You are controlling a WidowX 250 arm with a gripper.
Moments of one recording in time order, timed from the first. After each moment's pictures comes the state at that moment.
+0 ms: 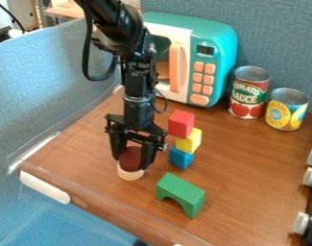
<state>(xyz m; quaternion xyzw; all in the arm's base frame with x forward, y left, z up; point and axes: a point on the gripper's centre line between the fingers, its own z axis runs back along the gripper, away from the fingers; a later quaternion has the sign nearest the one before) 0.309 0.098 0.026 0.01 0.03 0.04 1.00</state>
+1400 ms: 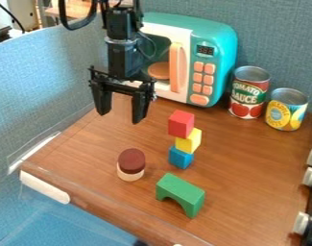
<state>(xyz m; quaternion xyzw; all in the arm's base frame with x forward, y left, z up) 0.309 0.113 0.106 0.00 0.01 0.05 1.00</state>
